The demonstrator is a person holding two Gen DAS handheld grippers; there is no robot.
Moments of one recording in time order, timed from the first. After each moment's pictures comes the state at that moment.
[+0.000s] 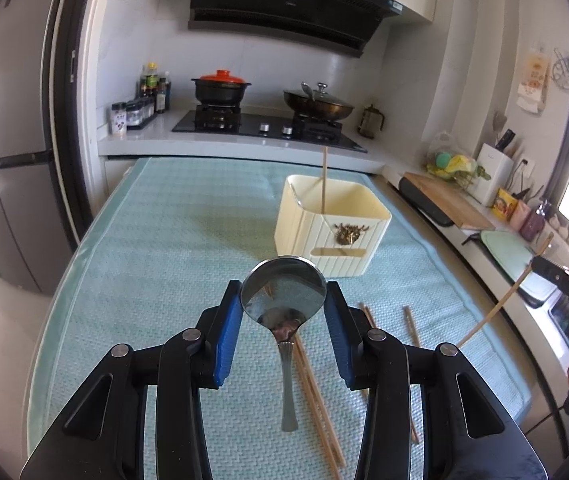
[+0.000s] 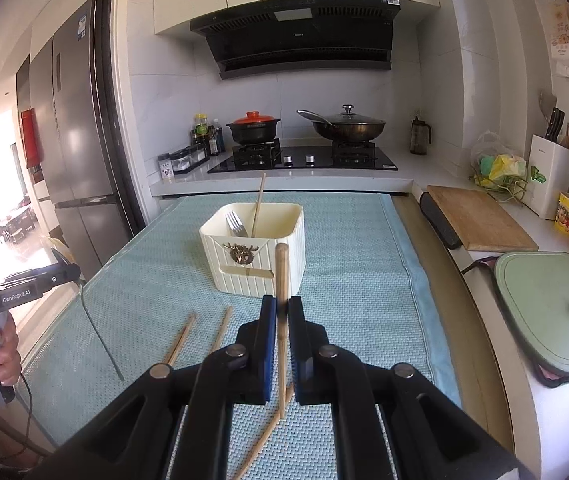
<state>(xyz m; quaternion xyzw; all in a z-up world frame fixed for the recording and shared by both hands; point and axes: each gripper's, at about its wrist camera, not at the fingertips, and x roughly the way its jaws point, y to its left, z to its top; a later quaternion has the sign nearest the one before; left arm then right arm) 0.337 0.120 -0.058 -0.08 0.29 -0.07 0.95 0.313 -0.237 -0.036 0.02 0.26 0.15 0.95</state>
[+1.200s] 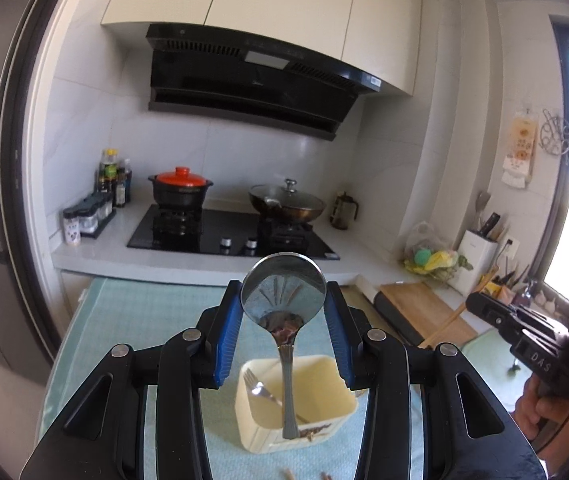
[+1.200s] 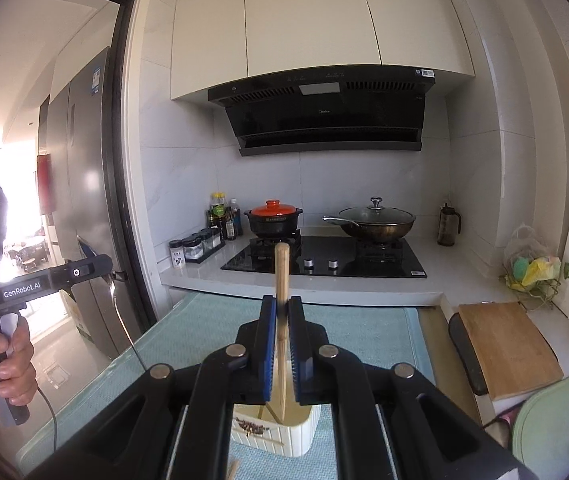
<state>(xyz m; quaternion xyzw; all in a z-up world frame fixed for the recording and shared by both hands) 0.487 0.098 0.082 -0.09 0.17 -0.11 0.98 0.457 -0.195 0.082 0.02 0.14 0.19 0.97</state>
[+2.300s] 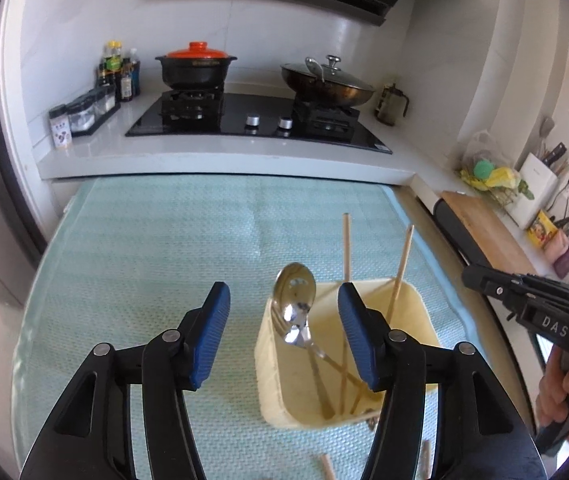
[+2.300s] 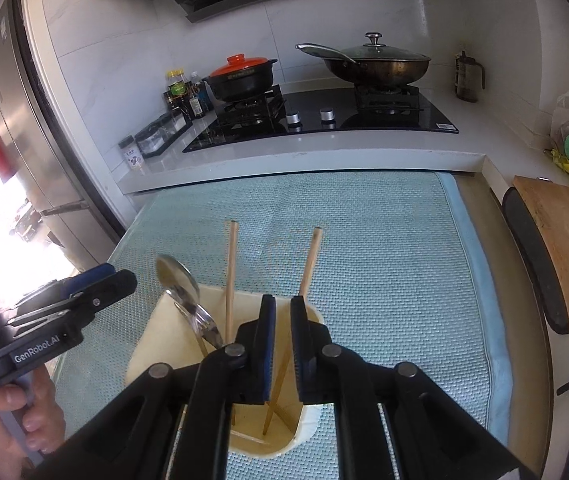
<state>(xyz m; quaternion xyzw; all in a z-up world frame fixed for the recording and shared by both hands) 0.584 0.075 -0.033 -0.07 0.36 -0.07 0.93 0.617 -0.175 -0.035 0.05 0.39 0.19 0.90</state>
